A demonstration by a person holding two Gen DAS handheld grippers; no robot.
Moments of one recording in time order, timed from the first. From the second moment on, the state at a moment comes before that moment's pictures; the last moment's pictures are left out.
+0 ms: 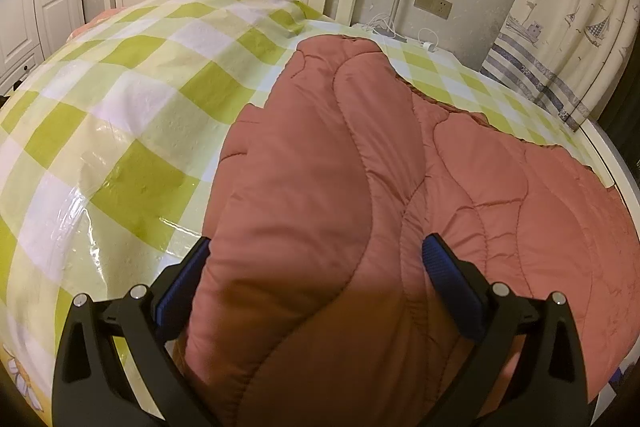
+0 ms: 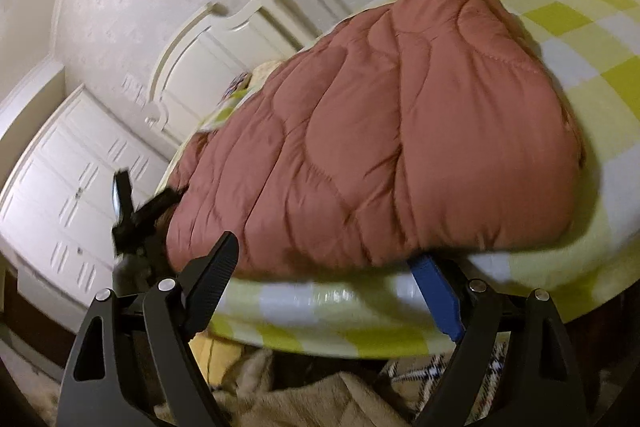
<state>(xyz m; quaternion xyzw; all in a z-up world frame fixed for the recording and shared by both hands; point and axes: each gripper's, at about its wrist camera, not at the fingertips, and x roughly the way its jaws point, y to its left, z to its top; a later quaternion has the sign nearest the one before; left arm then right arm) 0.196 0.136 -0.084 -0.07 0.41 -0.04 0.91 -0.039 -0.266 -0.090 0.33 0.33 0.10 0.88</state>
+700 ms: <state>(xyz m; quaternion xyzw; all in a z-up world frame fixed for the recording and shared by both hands) 0.184 0.121 -0.062 -0.05 0.40 -0.03 0.92 0.018 -0.308 -0.112 0.53 0.20 0.04 0.83</state>
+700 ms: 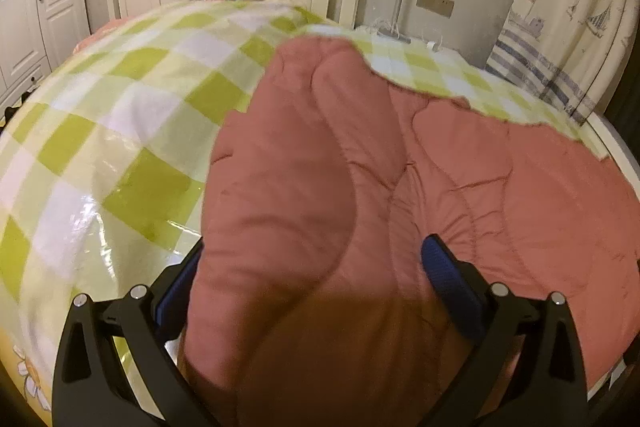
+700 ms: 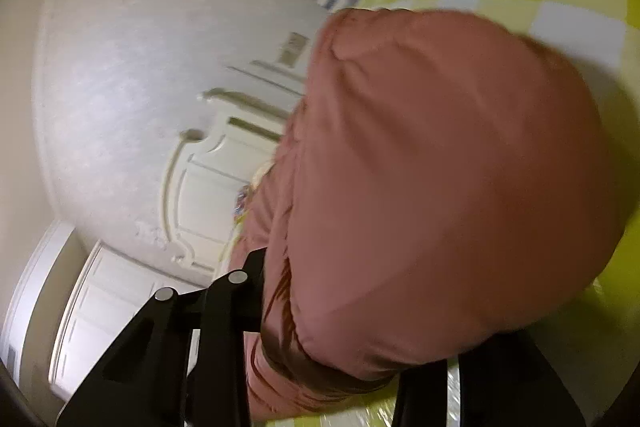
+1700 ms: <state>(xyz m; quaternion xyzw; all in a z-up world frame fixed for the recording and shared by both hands) 0.116 -0.039 -0.062 0.15 0.33 -0.13 0.92 -0.012 -0.211 0.006 0.09 0.16 0.02 0.98</state>
